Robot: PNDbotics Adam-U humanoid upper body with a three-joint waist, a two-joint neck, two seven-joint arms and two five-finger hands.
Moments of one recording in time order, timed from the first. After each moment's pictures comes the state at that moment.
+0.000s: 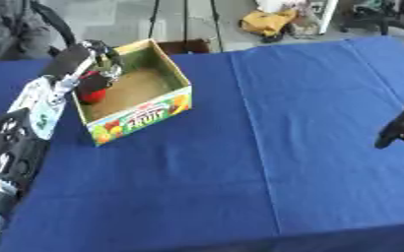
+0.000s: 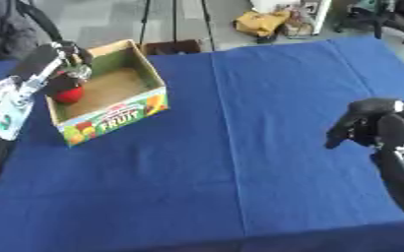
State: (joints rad) left arm -0.50 0.52 0.11 -1.17 -0.88 -0.36 0.01; right arm -0.16 -0.37 0.21 -1.98 -0.40 -0.16 0.26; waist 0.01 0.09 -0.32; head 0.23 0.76
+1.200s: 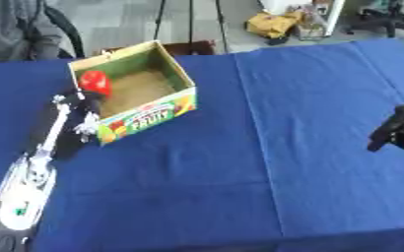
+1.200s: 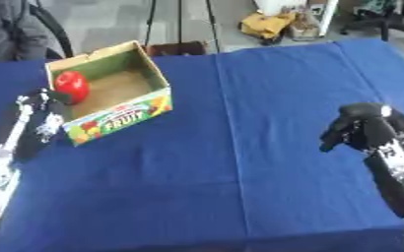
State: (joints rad) left arm -0.06 0.31 0.14 -1.73 -0.53 -0.31 0.03; right arm -0.12 -0.36 0.20 -1.98 -0.35 -0.14 0.22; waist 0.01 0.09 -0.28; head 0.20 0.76
